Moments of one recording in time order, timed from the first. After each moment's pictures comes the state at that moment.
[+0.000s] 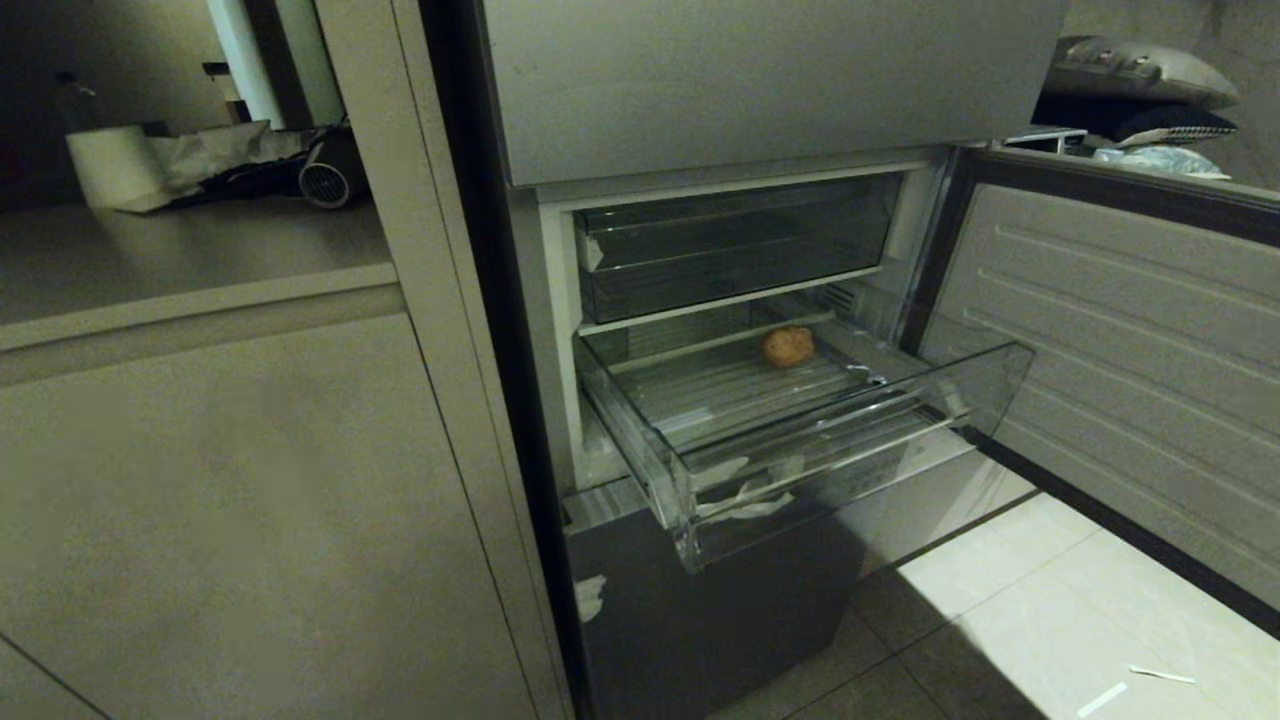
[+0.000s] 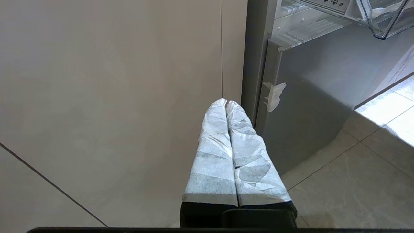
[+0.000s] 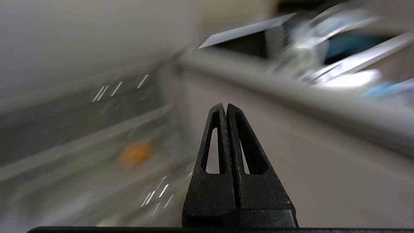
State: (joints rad) left arm -0.01 0.00 -0.04 0.09 -0.03 0.06; right arm -0.24 0.99 -0.87 -0.34 0.08 0.15
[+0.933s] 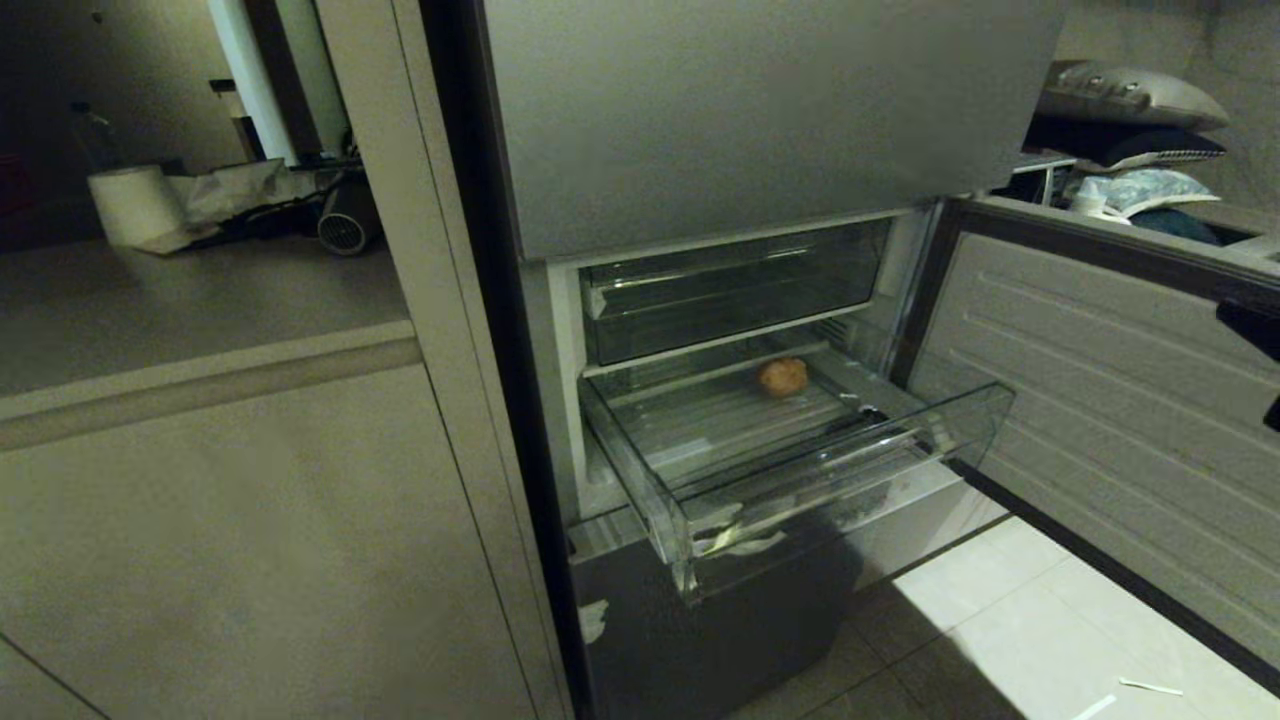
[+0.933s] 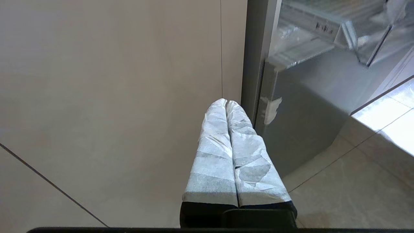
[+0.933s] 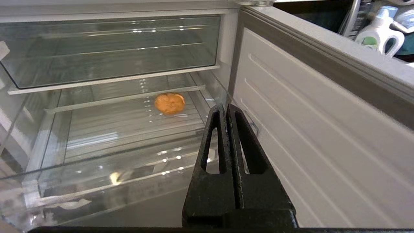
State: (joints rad) left arm -0.01 0.00 -0.04 0.09 -0.03 0.06; right arm 0.01 1.10 -0.65 -0.52 0.06 -0.05
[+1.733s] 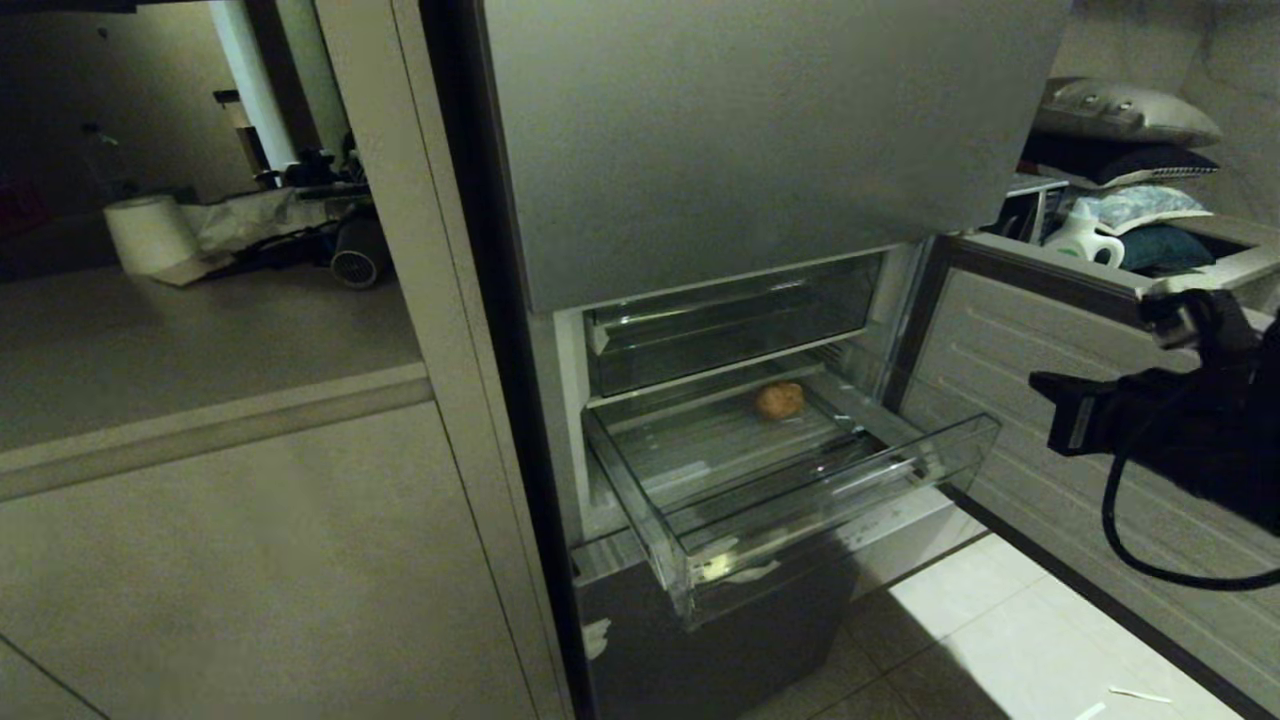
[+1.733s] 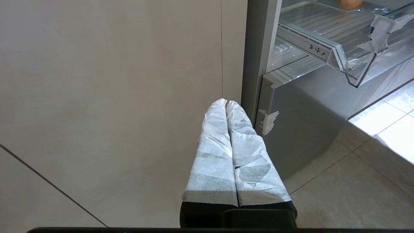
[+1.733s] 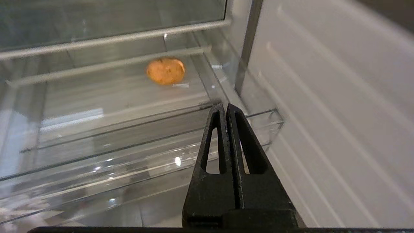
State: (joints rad) left arm -0.01 0.00 -0.04 0.09 -0.03 0.06; right arm 0.01 1.57 -0.63 -0.80 0.07 -0.05
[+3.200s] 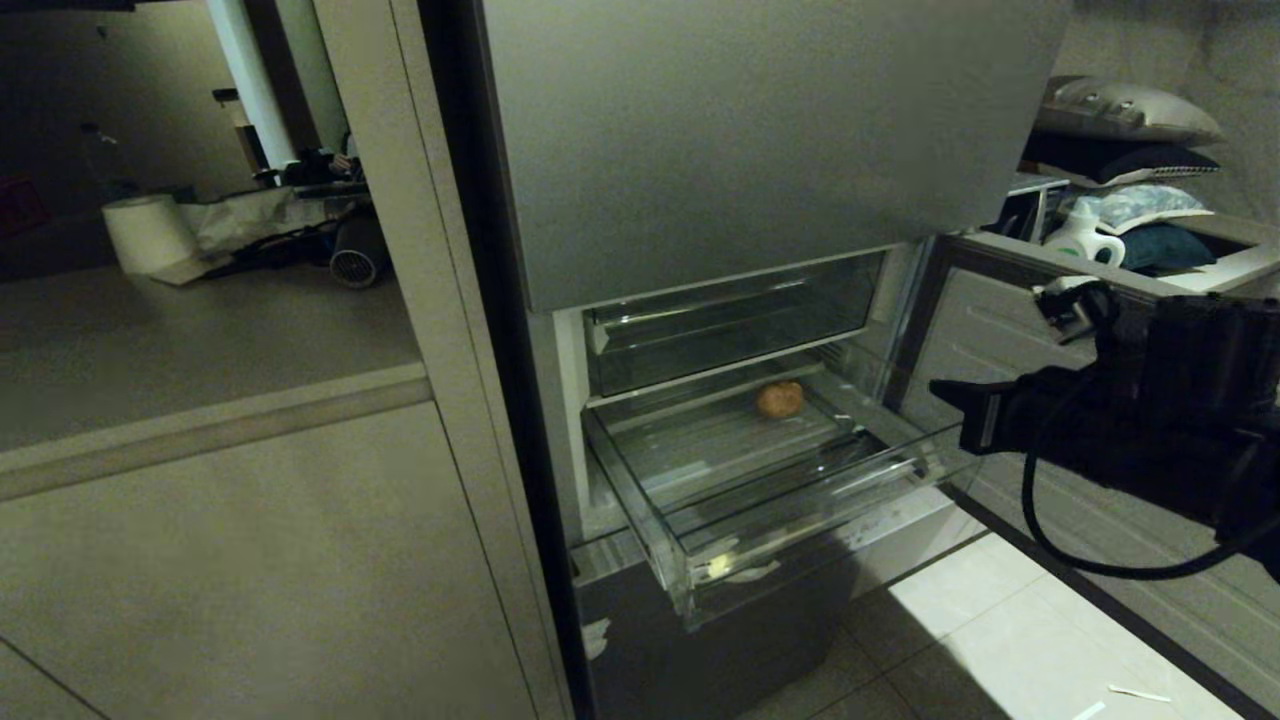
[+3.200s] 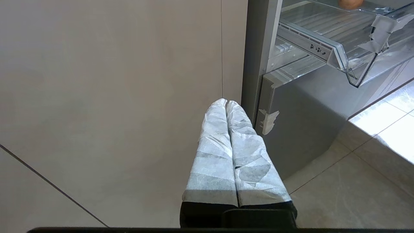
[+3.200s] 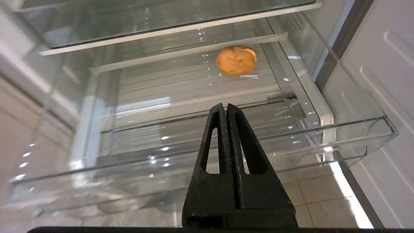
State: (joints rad) left arm -0.01 0.00 -0.04 0.09 -0.03 0.06; right arm 0.18 1.62 -0.73 -0.69 0.11 0.06
